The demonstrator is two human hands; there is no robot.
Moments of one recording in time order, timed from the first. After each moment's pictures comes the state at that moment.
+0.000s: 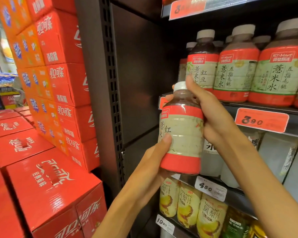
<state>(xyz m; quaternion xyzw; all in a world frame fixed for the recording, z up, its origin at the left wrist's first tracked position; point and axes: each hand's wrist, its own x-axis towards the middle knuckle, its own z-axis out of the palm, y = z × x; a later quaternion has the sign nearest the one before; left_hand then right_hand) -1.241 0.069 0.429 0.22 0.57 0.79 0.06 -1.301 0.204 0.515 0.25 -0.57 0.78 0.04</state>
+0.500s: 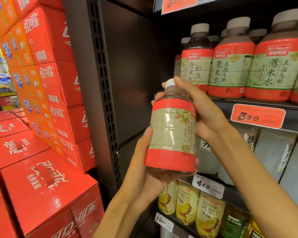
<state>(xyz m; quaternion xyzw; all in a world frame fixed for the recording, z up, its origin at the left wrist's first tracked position) -1.239 0.075 0.429 0.25 0.38 0.87 0.18 -1.307 0.204 0.514 0.26 -0.53 0.81 -0.06</state>
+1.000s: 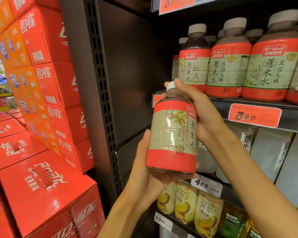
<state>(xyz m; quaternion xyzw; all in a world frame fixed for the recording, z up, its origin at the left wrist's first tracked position) -1.247 0.077 0.418 0.24 0.39 0.87 0.20 -1.295 0.204 0.516 0.28 -0.48 0.83 -0.04</state>
